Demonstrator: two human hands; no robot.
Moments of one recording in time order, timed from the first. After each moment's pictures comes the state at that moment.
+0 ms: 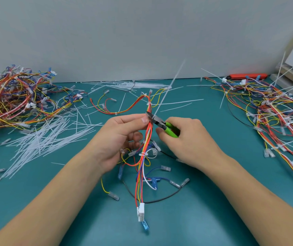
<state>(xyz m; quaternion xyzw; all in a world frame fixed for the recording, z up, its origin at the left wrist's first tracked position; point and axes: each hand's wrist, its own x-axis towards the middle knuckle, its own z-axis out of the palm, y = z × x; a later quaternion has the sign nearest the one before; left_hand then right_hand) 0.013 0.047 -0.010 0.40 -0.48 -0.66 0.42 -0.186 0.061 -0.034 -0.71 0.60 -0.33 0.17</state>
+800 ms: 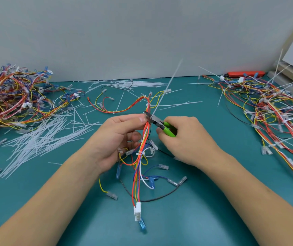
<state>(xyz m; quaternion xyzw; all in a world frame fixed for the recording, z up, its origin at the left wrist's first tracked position) 0.011 0.050 -0.009 0.39 -0.47 -0.68 0.40 -0.188 0.061 -0.033 -0.71 0.61 -0.31 0.16</state>
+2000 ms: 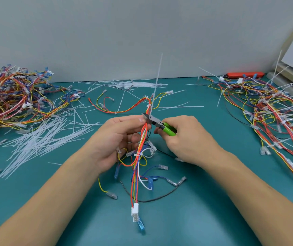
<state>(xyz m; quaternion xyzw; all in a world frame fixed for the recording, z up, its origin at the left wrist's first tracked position) 0.011 0.051 -0.006 0.40 -0.46 -0.69 0.39 -0.191 0.056 -0.032 -0.72 0.61 -0.28 0.17</state>
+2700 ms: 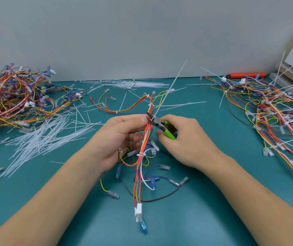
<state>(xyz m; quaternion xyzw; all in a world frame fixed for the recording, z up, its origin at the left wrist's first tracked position) 0.011 0.053 -0.004 0.39 -0.47 -0.69 0.40 -0.186 0.060 -0.036 -0.74 0.56 -0.34 0.17</state>
